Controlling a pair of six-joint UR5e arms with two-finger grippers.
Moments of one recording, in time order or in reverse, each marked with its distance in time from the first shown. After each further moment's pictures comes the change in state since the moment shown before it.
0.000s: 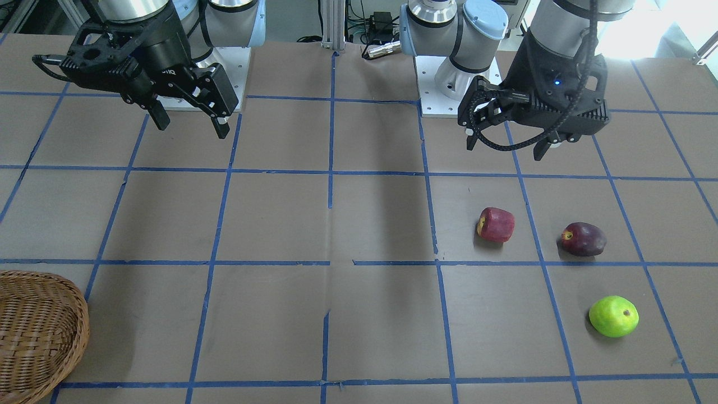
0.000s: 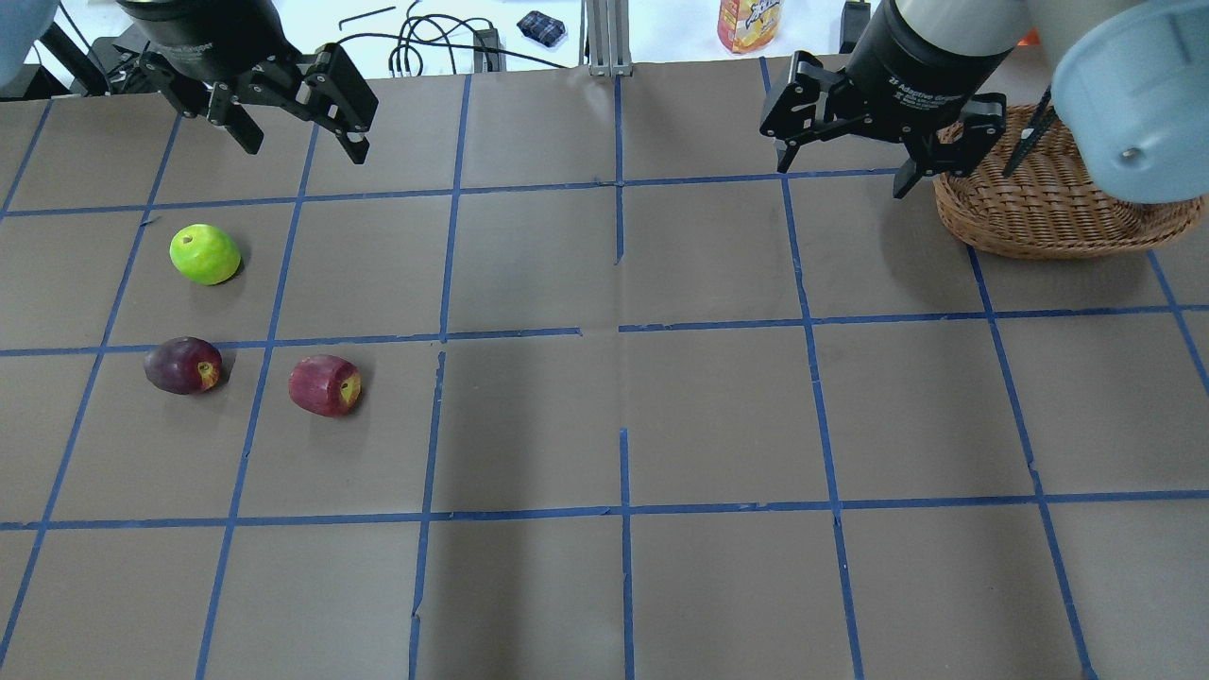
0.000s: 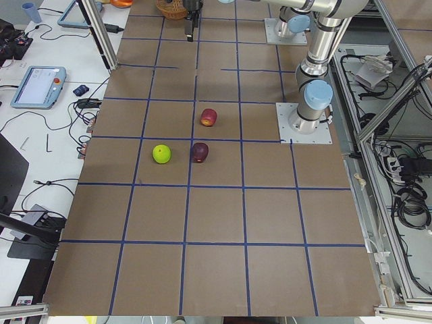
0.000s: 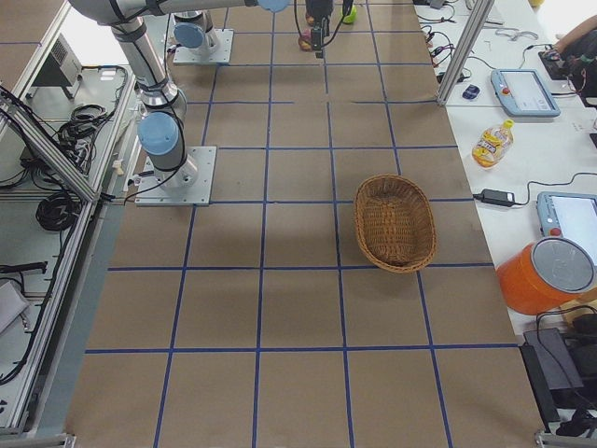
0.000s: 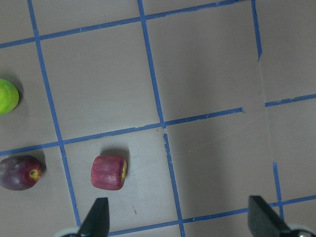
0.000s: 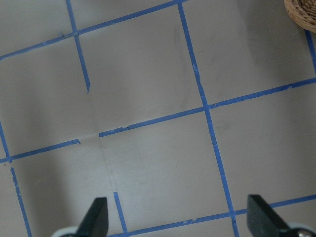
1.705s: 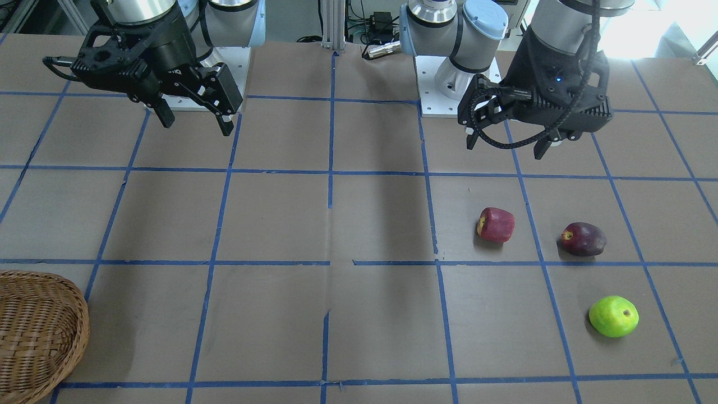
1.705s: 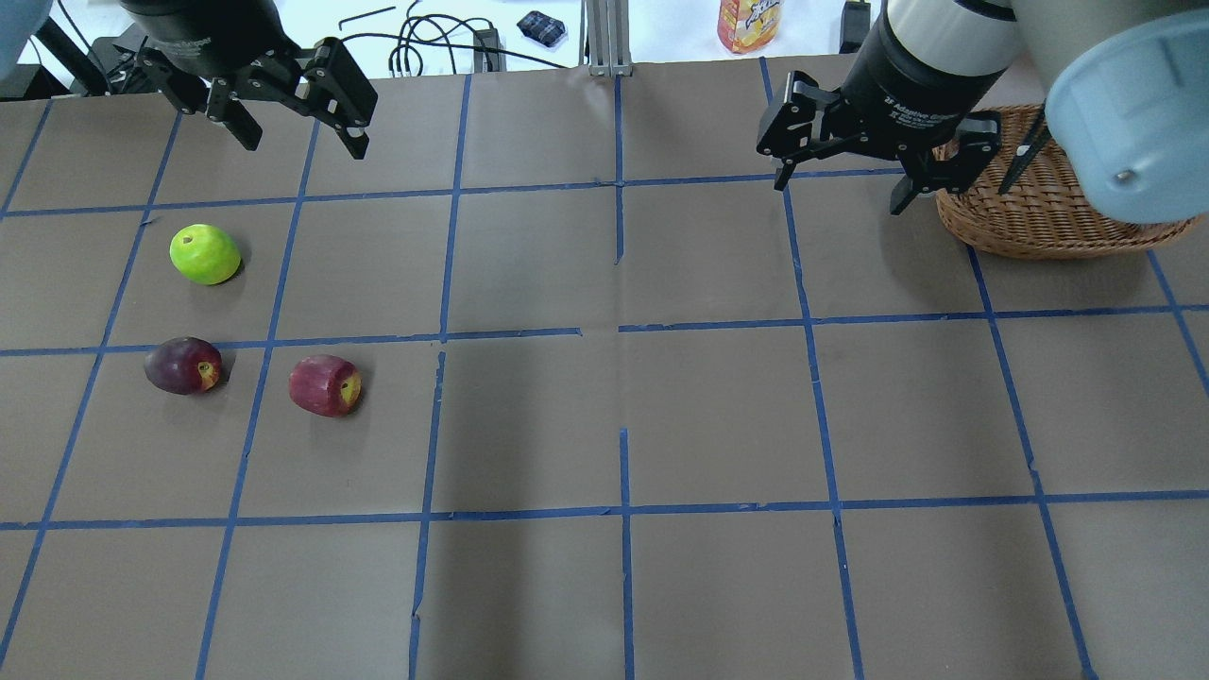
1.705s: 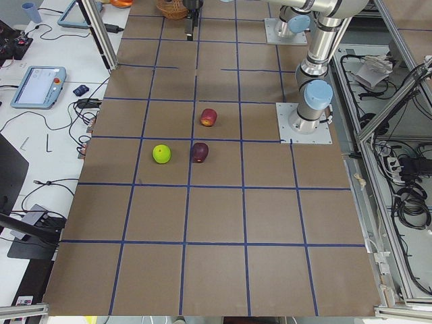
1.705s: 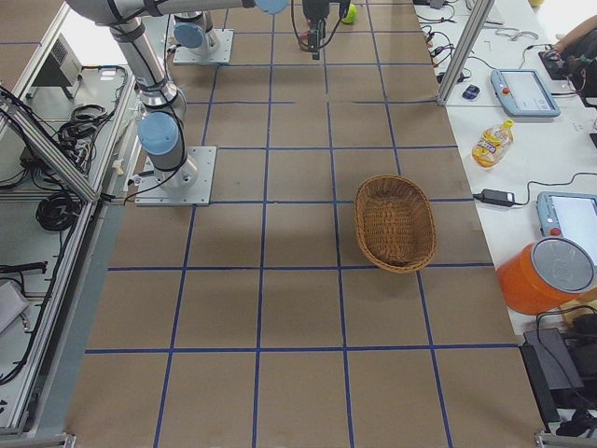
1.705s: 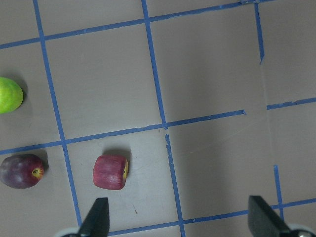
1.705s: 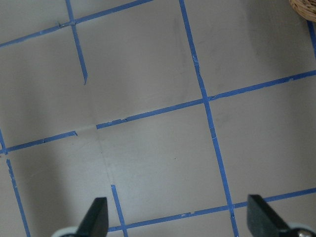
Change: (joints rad) left arm -0.002 -0.003 0.009 0.002 -0.005 -0.011; right arm 0.006 -0.013 0.023 0.008 0.001 -0.004
